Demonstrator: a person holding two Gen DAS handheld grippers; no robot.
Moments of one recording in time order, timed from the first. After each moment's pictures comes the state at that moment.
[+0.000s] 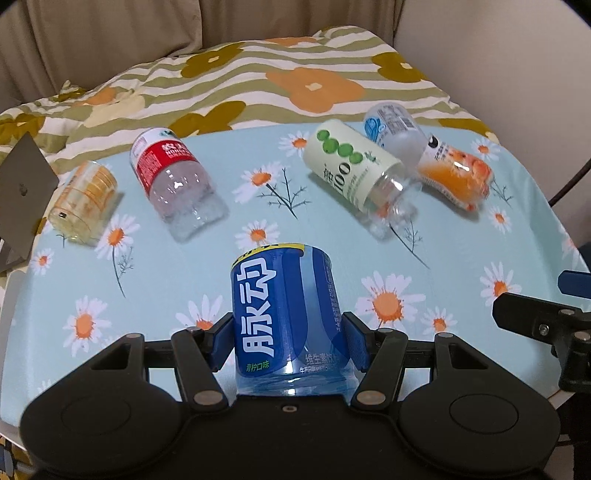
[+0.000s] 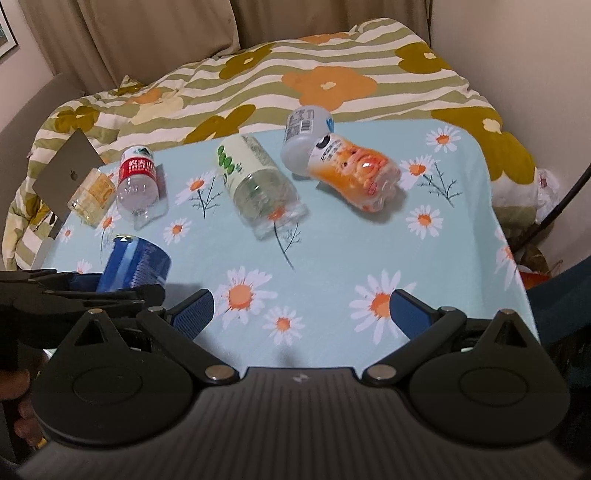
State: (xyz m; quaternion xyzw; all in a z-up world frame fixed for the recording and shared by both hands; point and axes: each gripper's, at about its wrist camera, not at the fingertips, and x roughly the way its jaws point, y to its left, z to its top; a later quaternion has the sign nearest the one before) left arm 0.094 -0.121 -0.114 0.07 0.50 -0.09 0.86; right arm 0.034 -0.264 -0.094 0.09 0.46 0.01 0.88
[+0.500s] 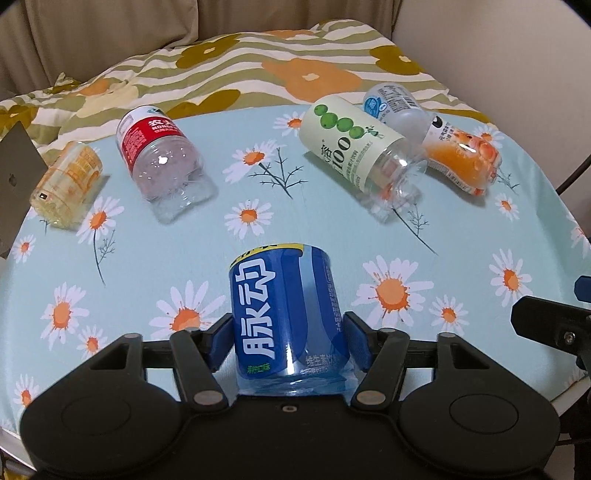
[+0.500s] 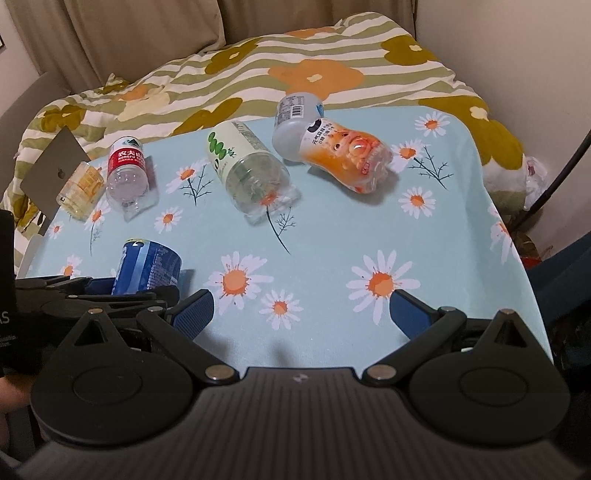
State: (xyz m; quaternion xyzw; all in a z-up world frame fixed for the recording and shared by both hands) left arm 0.094 -0.119 -0.137 0.06 0.51 -0.10 0.85; right arm 0.025 -0.261 -0.099 0.09 0.46 -0.02 0.88
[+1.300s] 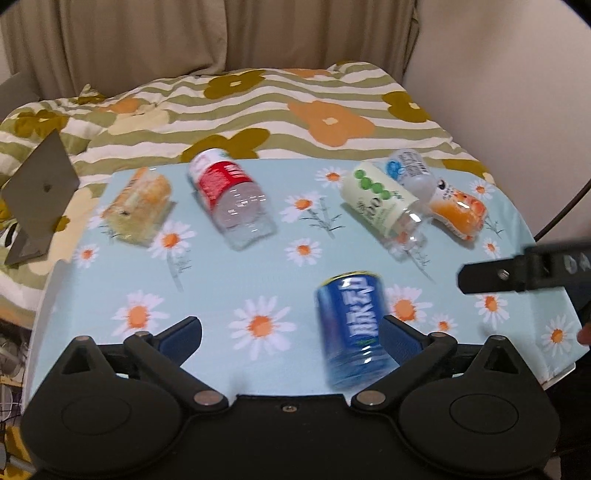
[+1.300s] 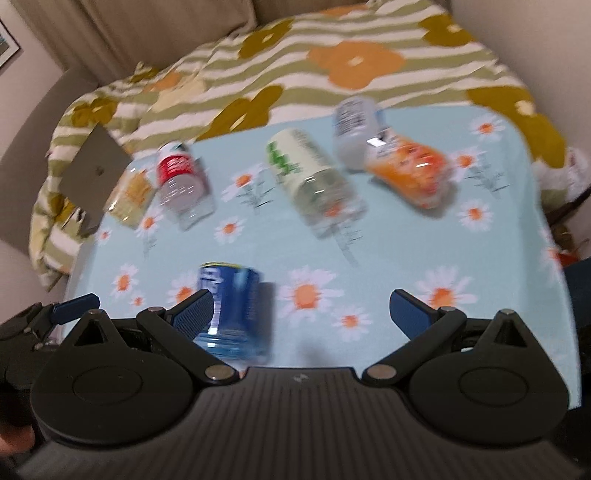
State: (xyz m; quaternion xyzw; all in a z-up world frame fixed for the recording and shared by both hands) left arm 0.063 -0.054 -0.068 0.03 0.47 -0.09 0.88; right arm 0.077 -0.227 -0.068 0.13 0.52 0.06 0.84
